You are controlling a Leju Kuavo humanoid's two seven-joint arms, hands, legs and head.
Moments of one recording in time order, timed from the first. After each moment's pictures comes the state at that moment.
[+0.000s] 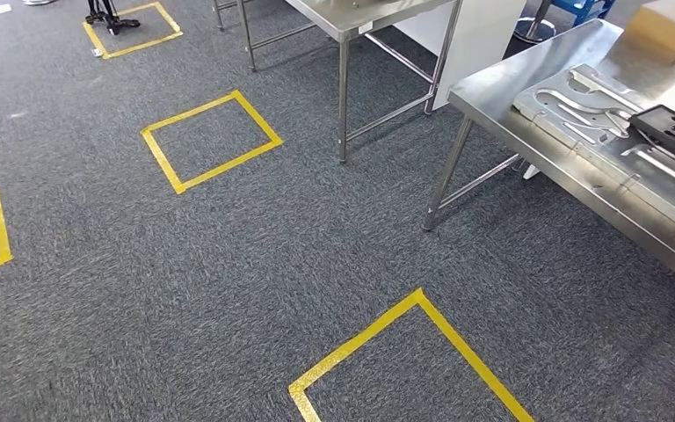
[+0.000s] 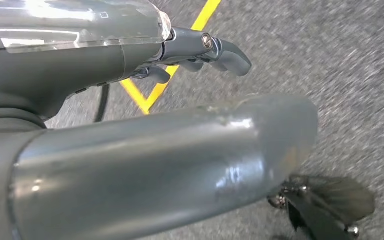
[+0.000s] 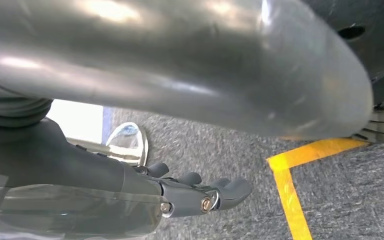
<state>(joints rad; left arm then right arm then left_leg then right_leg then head) -0.04 -0.10 1.30 -0.30 -1.57 0.02 -0.26 0.01 0.30 -1.25 -0.53 1.45 0.22 0.01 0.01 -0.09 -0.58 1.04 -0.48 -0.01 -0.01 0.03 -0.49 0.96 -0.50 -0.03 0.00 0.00</state>
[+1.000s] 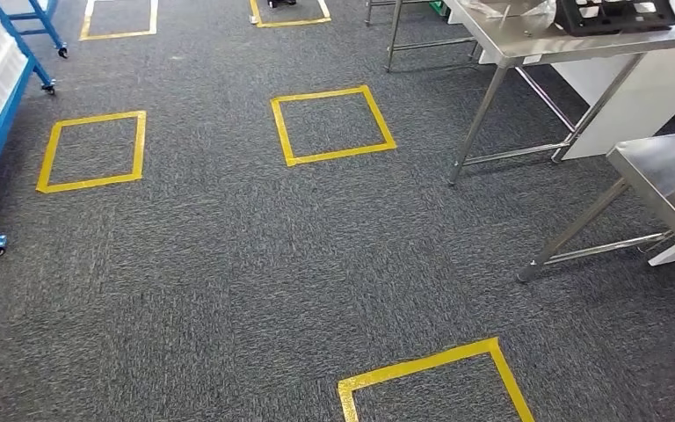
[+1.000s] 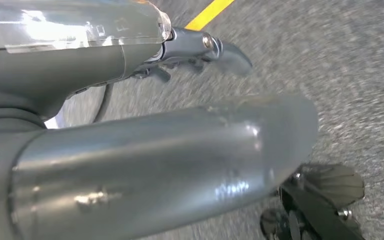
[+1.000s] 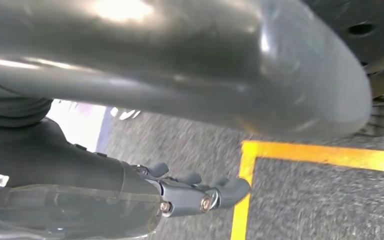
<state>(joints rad) -0.05 -0.14 1.30 -0.31 -1.57 0.01 -0.27 0.01 0.28 -1.26 -0.53 1.52 0.24 -0.04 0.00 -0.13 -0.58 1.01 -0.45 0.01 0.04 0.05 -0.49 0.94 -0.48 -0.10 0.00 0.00</state>
